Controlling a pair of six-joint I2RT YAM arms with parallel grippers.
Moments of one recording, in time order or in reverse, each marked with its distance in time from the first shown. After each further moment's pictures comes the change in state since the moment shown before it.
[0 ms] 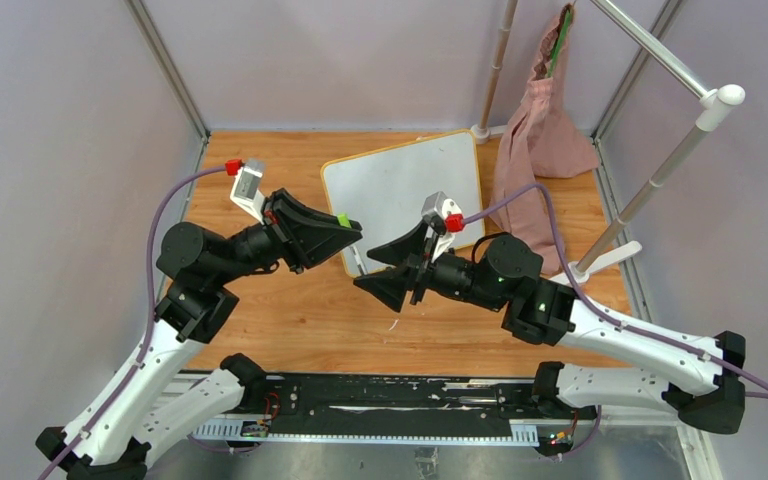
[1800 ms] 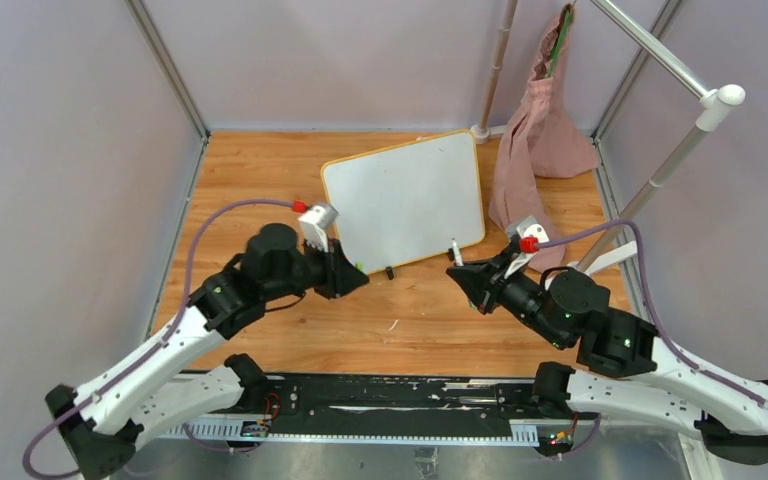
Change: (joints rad) left arm -0.107 0.028 -0.103 -0.531 -0.352 0.193; right arm 0.006 -0.366 -0.125 -0.435 0.448 -0.012
